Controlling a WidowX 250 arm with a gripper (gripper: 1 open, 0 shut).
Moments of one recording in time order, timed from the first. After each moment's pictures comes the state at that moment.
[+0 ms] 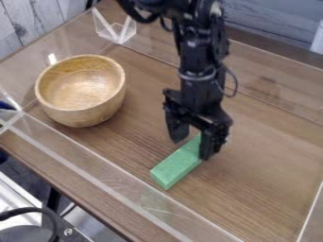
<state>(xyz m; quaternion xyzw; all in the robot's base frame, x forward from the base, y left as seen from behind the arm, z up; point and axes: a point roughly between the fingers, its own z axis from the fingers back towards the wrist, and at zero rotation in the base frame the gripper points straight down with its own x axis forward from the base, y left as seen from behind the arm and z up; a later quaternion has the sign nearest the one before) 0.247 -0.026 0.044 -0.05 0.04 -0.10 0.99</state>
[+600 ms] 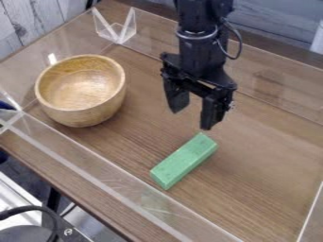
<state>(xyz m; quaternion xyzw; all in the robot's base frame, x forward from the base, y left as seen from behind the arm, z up) 0.254 -0.019 0.085 -0.03 0.00 -0.09 1.00</state>
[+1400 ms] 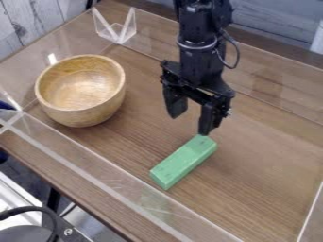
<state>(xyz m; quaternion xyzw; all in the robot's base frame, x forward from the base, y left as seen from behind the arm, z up) 0.256 -0.016 0.071 -0.03 0.02 -0.09 1.00</state>
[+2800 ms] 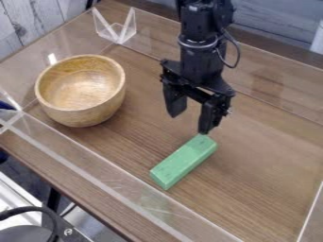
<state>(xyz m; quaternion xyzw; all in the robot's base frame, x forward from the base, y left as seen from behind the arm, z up) 0.259 -0.014 0.070 -0.02 0.03 -0.08 1.00</state>
